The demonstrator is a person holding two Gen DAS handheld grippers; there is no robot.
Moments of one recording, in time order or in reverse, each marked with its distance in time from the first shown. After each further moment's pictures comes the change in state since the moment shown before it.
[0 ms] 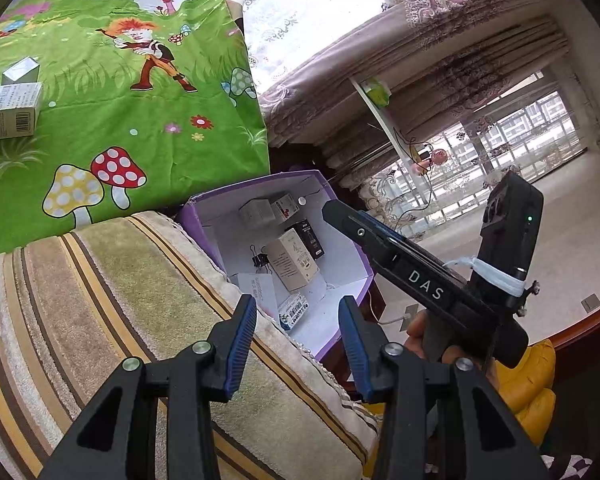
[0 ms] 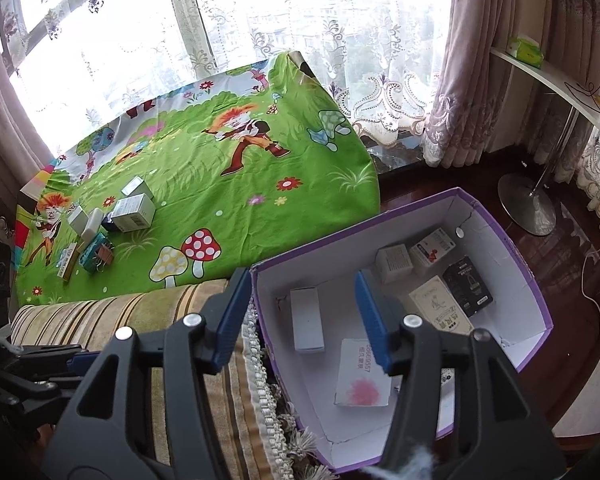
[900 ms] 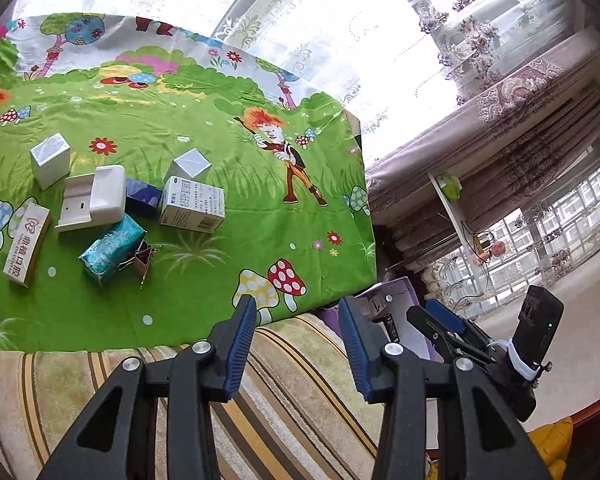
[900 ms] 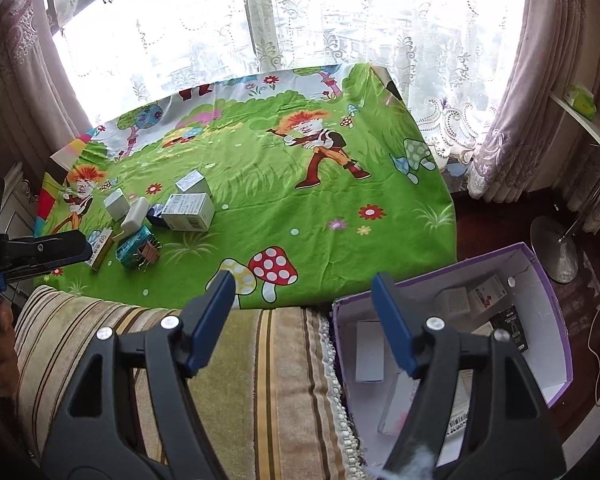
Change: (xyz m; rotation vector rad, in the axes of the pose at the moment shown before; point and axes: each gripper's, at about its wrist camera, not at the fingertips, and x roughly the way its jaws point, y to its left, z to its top) left arm -0.136 0.098 0.047 -0.159 -0.267 0.236; right arm 0.018 0.087 0.029 -0.168 -0.001 0.094
